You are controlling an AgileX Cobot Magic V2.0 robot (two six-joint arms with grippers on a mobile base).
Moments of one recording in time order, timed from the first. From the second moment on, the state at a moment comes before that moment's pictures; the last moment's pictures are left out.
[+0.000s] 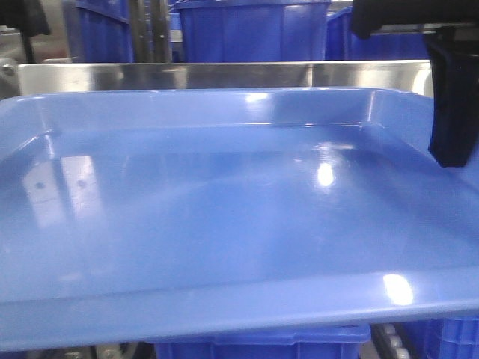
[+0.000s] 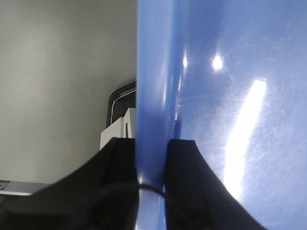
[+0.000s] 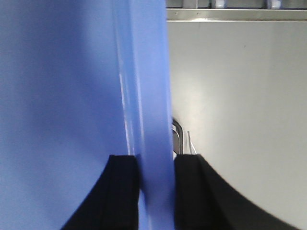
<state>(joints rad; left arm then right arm) -0.72 1.27 -1.05 0.03 1.25 -0.77 0.69 1.32 -1.10 -0.10 1.20 0.79</state>
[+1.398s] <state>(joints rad) -0.72 1.27 -1.05 0.03 1.26 -0.77 0.69 1.32 -1.10 -0.09 1.20 0.79</state>
